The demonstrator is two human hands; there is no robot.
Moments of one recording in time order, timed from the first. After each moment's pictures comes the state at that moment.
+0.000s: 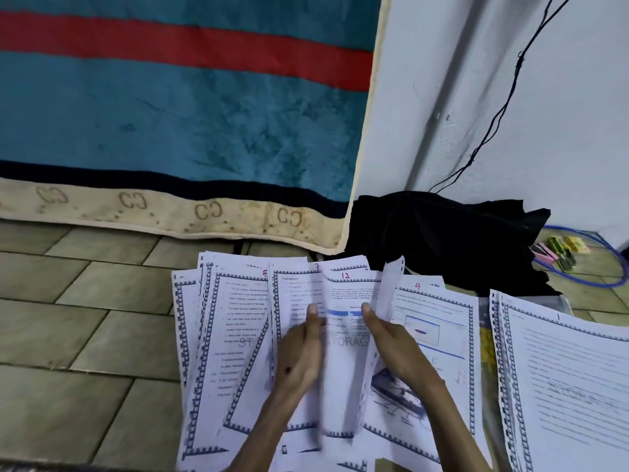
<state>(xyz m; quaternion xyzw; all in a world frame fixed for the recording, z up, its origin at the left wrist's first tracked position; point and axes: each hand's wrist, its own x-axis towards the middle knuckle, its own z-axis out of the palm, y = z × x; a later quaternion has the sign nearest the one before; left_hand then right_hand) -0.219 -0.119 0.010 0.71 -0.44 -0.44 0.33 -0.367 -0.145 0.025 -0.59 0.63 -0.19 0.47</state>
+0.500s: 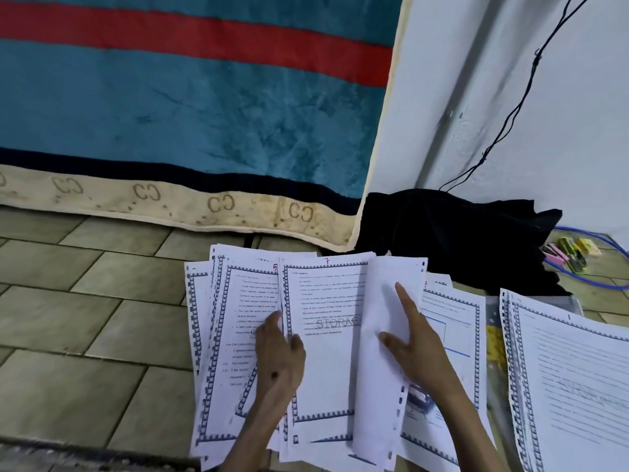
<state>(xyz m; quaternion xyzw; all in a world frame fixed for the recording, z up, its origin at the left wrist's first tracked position) -0.188 -0.103 -0.006 0.78 -0.38 -0.36 0.36 -0.382 -0.139 0.009 -0.68 0.61 -0.25 0.32</state>
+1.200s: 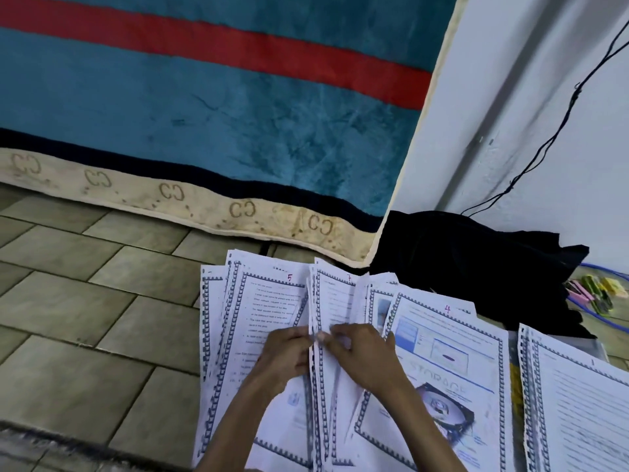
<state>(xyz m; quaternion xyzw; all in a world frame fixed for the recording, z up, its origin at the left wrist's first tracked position) -0.163 -0.126 -0.002 0.61 -0.22 -0.62 0.44 -0.302 -0.158 0.015 -0.78 0.58 -0.05 0.25</state>
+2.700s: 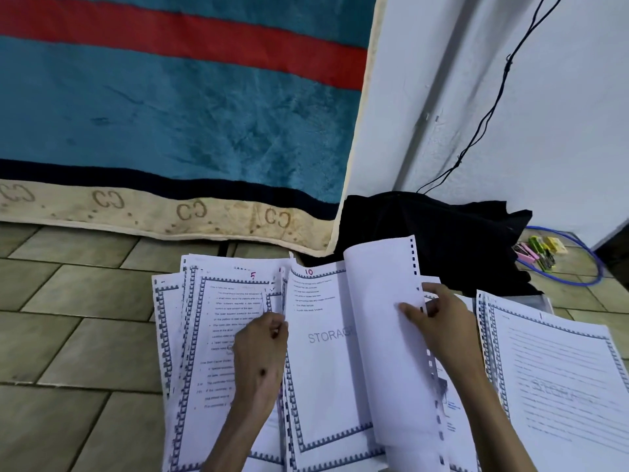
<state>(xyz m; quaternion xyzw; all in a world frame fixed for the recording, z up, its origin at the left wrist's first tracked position) -0.188 -0.130 -0.004 0.76 -0.44 -0.25 0.41 -0.412 -0.168 0.051 -0.59 0.70 -0.35 0.21</state>
